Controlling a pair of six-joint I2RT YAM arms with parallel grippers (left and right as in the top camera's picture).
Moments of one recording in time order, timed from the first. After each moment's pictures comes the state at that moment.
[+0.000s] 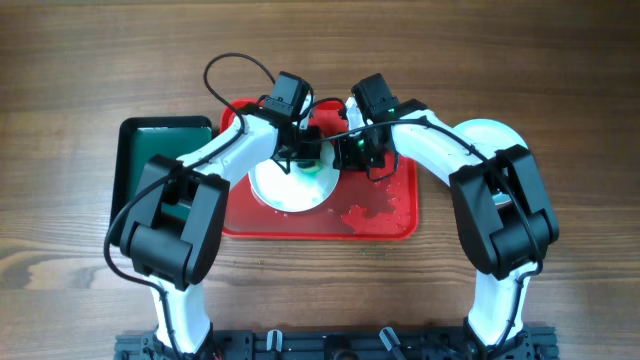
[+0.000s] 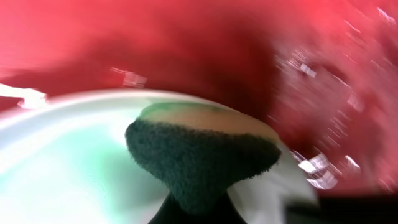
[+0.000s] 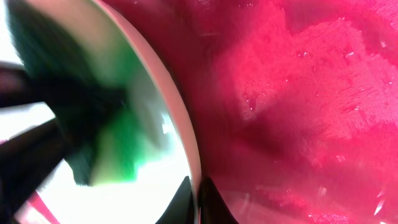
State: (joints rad) left arm -0.42 2.02 1.30 -0.52 0.13 -0.37; right arm 0.43 2.06 1.33 -0.60 -0.45 0.35
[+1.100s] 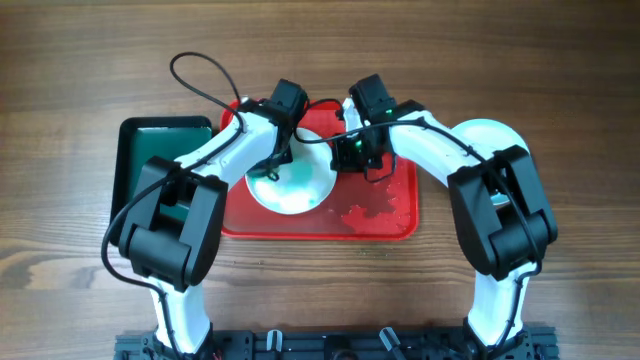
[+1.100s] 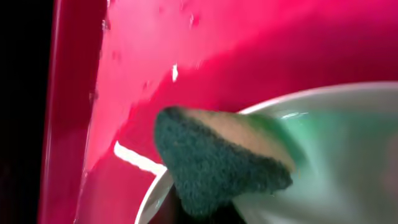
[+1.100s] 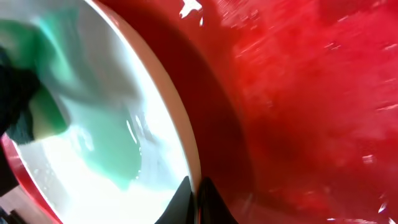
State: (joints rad) left arm -0.41 2.01 1.32 -0.83 -0.31 -0.64; right arm 0.44 2.06 1.33 -0.59 -0.46 0.35
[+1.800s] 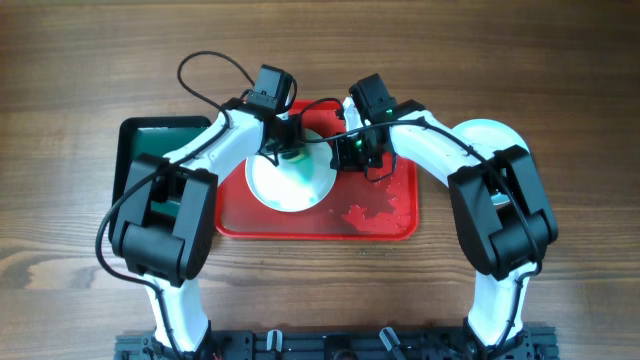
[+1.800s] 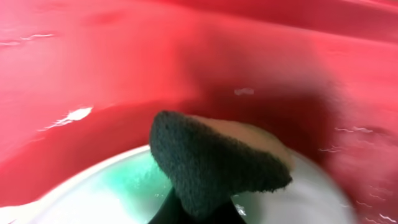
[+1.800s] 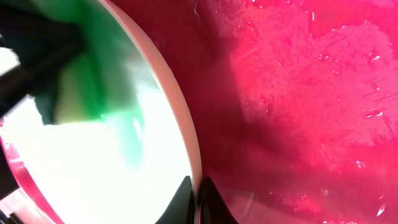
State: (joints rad) left arm -0.35 2.02 1.31 -0.53 0.09 -0.45; right arm 0.44 2.06 1.33 -0.58 -0.45 0.35
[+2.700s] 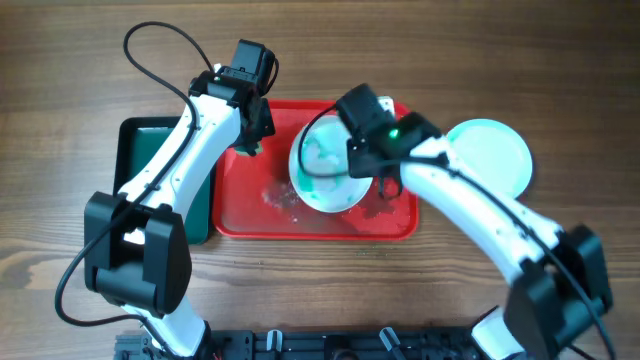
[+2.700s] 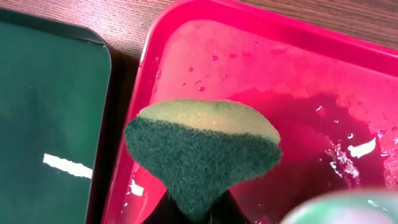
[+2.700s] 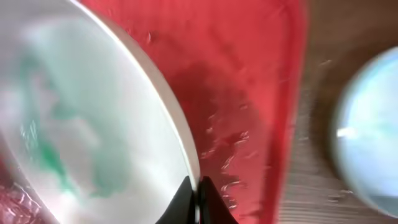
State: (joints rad) left arm -0.31 1.85 1.46 -0.93 -0.20 -0.54; right arm 0.63 1.69 1.32 -0.91 0.28 0.49
